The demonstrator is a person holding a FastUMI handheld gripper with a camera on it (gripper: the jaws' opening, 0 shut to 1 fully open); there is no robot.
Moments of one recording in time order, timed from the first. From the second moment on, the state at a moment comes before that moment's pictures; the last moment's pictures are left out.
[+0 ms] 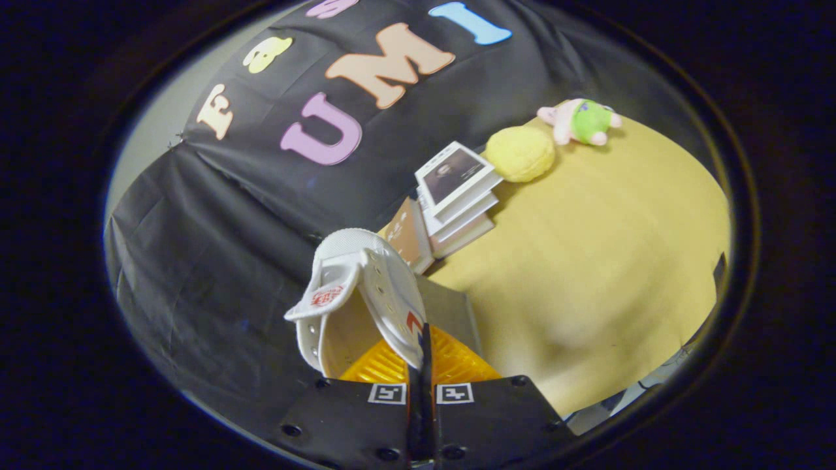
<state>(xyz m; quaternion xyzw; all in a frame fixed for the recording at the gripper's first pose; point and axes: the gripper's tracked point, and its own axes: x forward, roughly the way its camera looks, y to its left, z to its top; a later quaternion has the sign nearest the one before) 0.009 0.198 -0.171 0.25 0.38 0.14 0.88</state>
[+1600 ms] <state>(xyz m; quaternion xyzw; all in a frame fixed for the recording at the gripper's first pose) -0.007 0.169 -0.138 0.14 0.23 0.07 0.96</state>
